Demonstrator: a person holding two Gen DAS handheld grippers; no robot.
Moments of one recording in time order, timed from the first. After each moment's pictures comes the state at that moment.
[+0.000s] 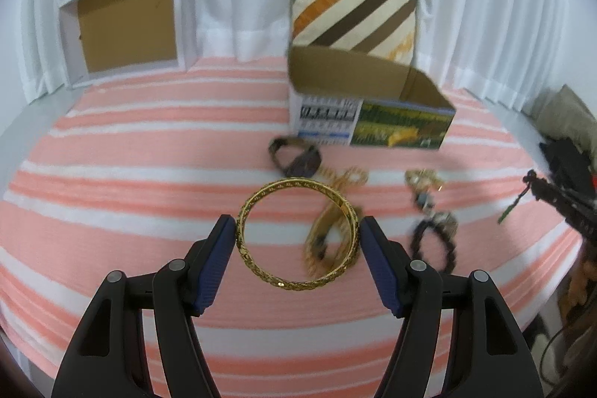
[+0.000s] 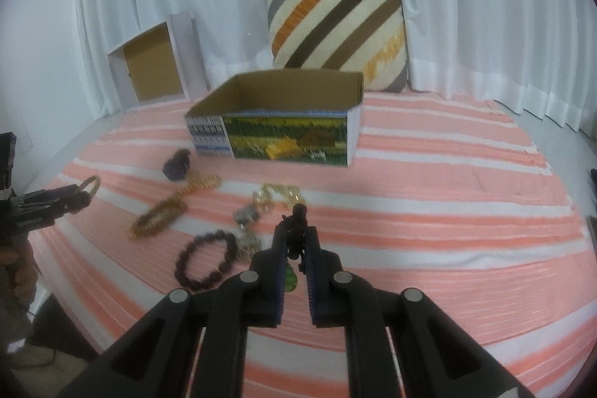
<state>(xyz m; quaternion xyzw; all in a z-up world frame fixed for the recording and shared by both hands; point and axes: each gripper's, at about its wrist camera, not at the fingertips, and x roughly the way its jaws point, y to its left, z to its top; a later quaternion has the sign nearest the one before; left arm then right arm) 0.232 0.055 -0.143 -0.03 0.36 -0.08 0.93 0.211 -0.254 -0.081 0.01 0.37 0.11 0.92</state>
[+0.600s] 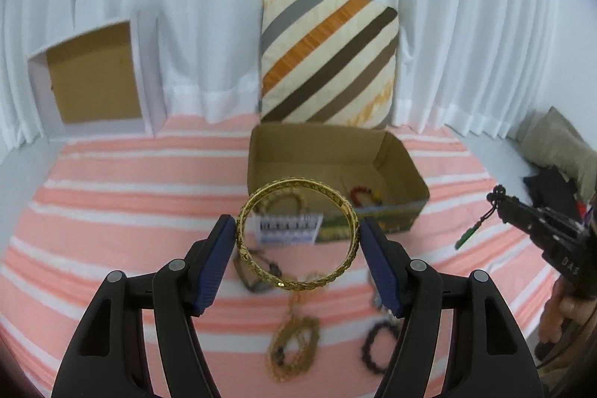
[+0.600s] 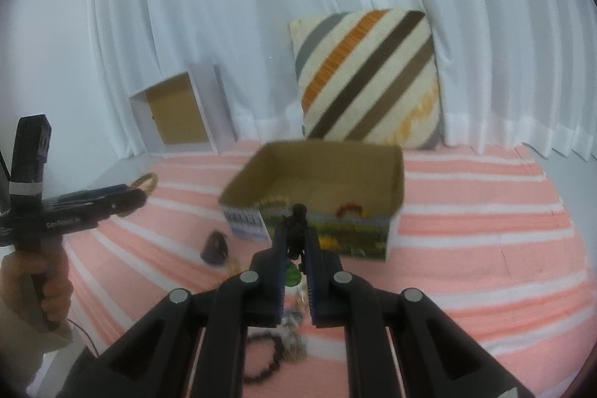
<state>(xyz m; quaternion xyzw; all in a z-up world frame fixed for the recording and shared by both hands) 0.318 0.022 -0.051 -0.02 0.32 -0.11 0.94 0.285 -0.223 -0.002 0.04 0.32 0.16 0.93</state>
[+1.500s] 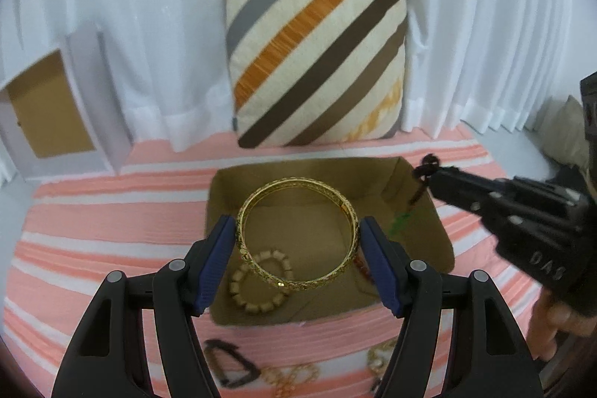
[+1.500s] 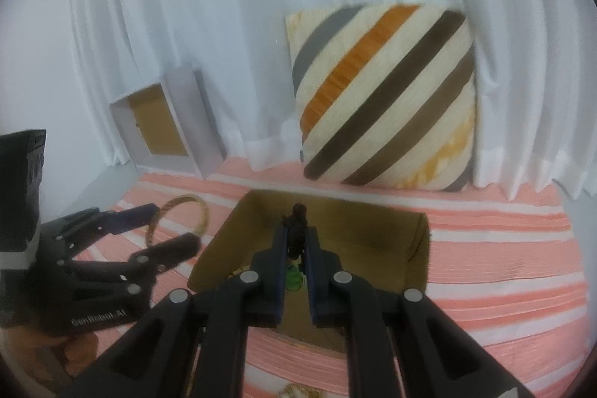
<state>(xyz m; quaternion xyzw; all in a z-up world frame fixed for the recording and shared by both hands) 0.458 -0.043 -0.063 0.01 0.36 -0.11 0.92 0.456 -0.197 -0.004 0.04 0.37 0.17 0.91</state>
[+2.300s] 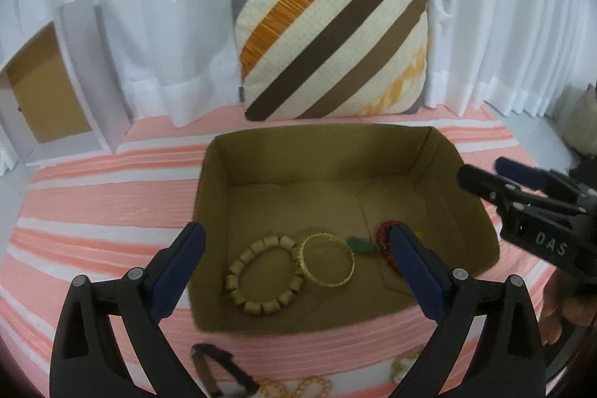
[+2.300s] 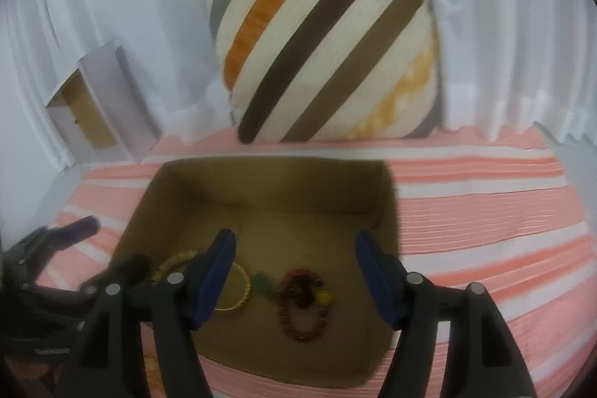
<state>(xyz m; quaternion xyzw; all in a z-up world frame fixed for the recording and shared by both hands) 0.466 -0.051 -0.109 0.02 0.38 -0.08 0.92 0.483 -0.233 -0.072 0.03 0.41 0.05 0.91</state>
